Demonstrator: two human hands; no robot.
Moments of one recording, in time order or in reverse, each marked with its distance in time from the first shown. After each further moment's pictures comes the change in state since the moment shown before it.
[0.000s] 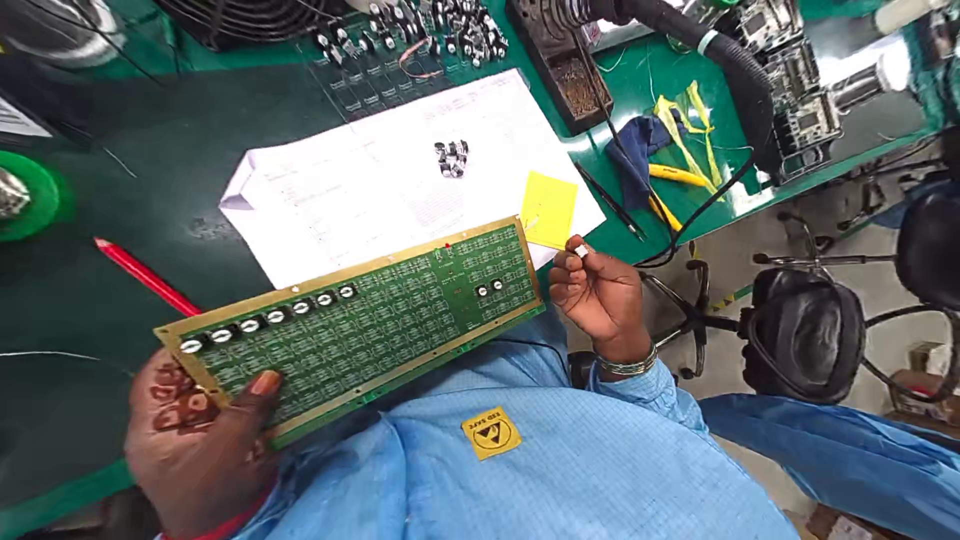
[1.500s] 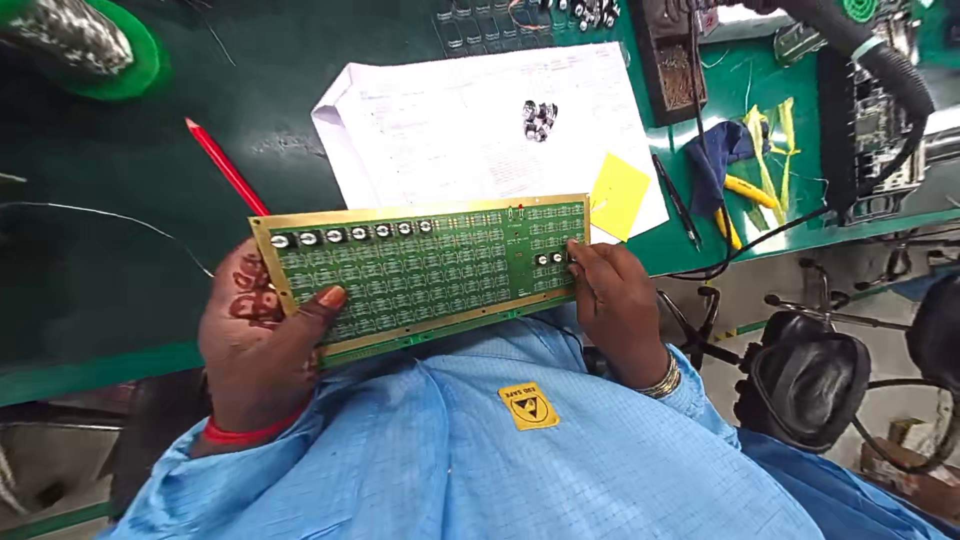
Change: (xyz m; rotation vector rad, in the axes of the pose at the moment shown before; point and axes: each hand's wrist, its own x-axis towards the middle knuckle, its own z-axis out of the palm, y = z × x) left_hand 0.000 -0.001 -0.005 -0.031 -0.011 -0.108; right_hand -0.005 0.041 0.017 -2.297 -0.062 -0.818
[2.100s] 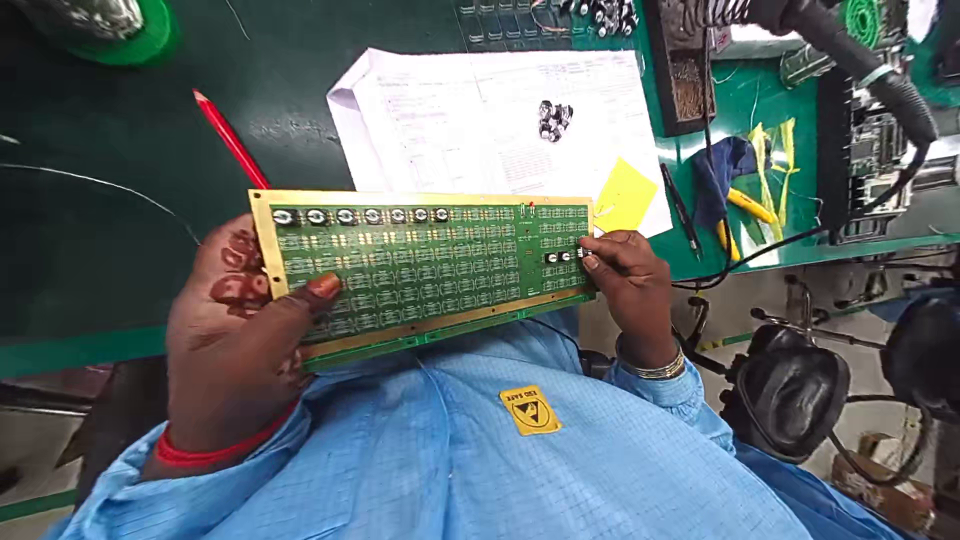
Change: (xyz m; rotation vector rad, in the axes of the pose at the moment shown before) left_hand -0.001 0.019 -0.003 -0.011 -0.046 -0.073; right_hand 0.007 0.027 0.000 0.726 -0.050 0.396
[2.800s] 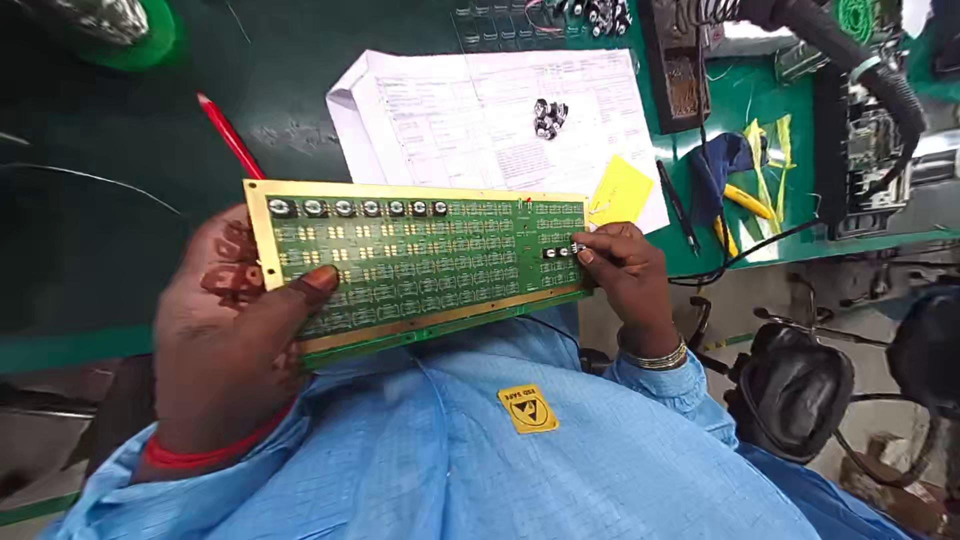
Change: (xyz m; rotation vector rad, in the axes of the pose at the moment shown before) left_hand 0.000 0.005 0.000 0.006 0.000 -0.007; right_hand 0.007 -0.003 -0.004 -0.034 -0.057 0.022
